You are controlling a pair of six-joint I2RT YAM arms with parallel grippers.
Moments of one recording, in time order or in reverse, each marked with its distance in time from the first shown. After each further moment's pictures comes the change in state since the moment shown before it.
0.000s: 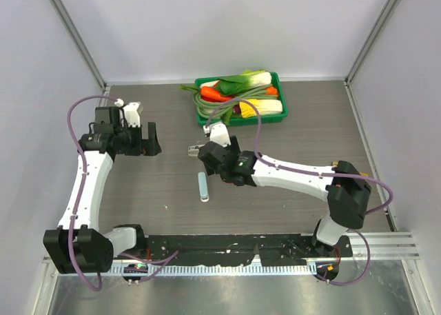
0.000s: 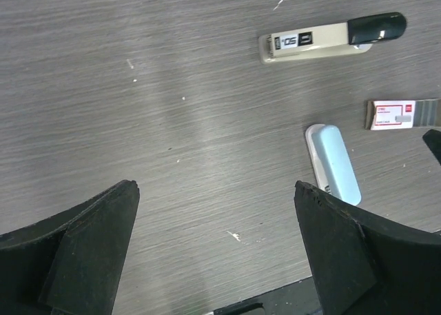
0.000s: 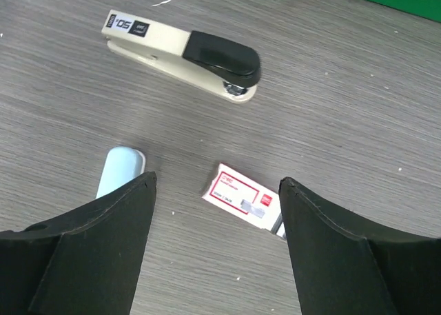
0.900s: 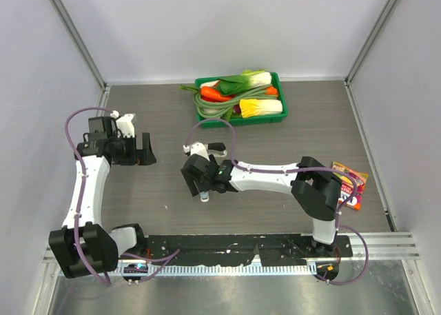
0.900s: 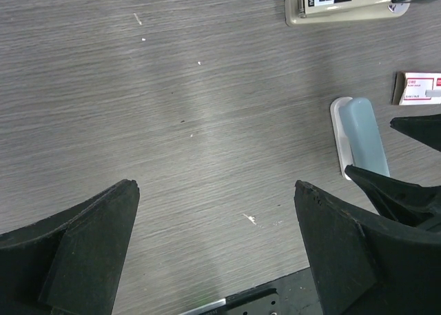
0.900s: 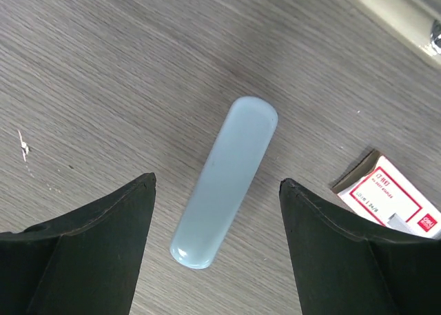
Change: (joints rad) left arm 0.147 -0.010 -0.127 -0.002 0.090 0.104; right arm 0.079 0.249 0.066 0.088 -0.309 0.009
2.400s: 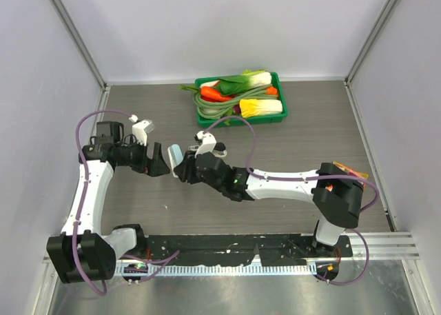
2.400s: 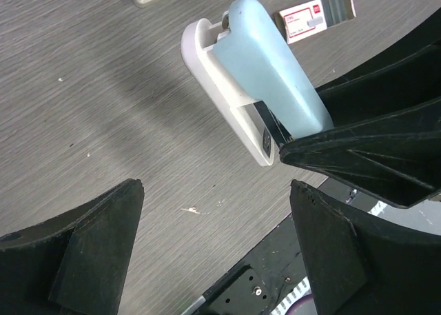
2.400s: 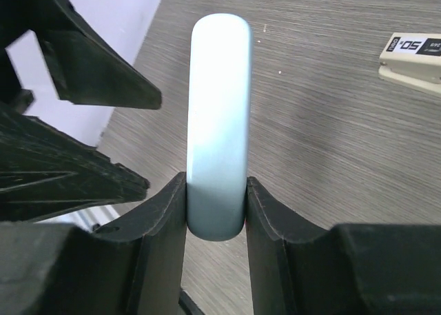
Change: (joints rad) left arm -0.080 -0.061 -0.034 -0.093 0.299 0.164; right arm 0.023 -0.161 -0.194 0.575 -0.007 0.262
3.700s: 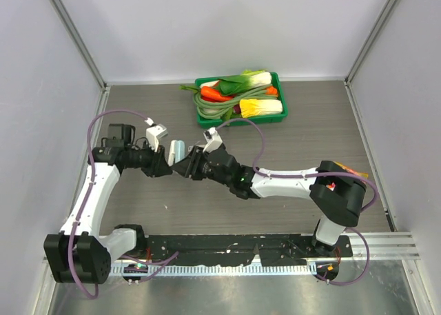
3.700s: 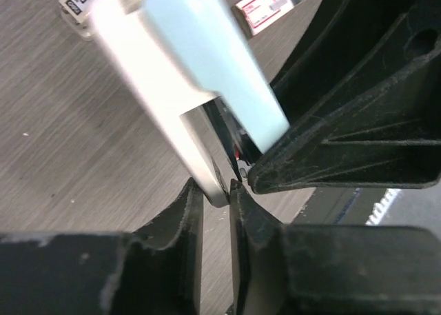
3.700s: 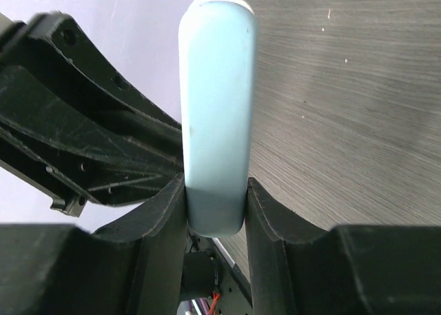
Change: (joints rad) left arm -0.112 -0.001 -0.051 0.060 0.083 0.122; right arm -0.072 -0.018 -0.125 0.274 -0.212 0.243
